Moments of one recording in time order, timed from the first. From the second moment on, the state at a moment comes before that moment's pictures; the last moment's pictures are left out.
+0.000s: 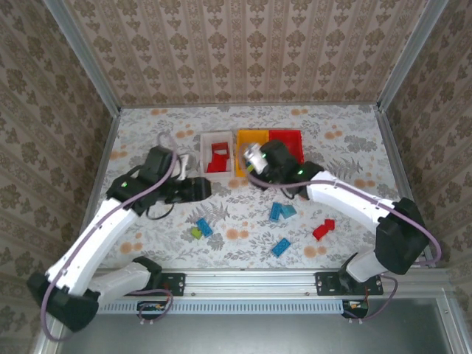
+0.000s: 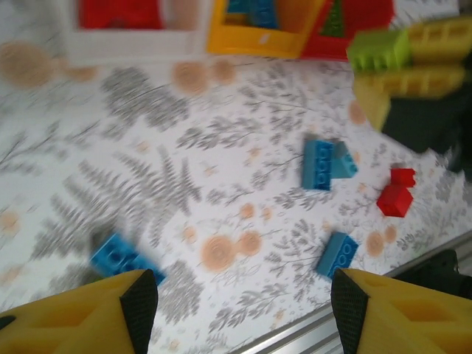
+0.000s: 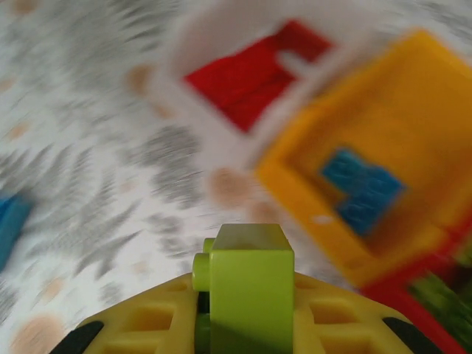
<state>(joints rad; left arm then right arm) -0.60 1.07 1.12 -0.93 0.27 -0.53 0.64 1.49 1.12 -0.39 0.01 -0.07</state>
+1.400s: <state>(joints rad) -0.76 1.56 1.39 -0.65 0.29 -0.32 0.38 2.03 1.85 -0.87 0.32 0.34</state>
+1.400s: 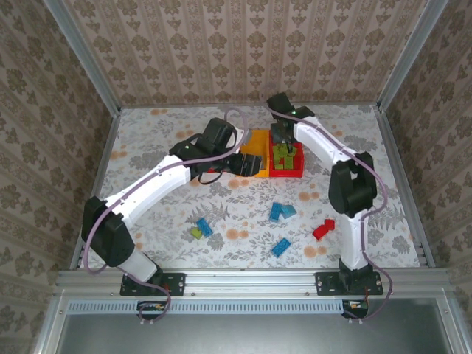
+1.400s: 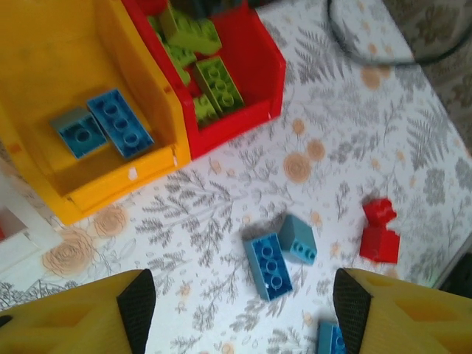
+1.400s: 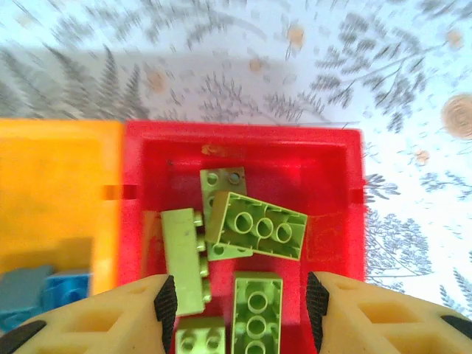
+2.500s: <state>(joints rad) -1.09 2.12 1.62 -0.83 0.13 -0.19 0.37 0.93 1.05 -0.93 0.17 0.61</state>
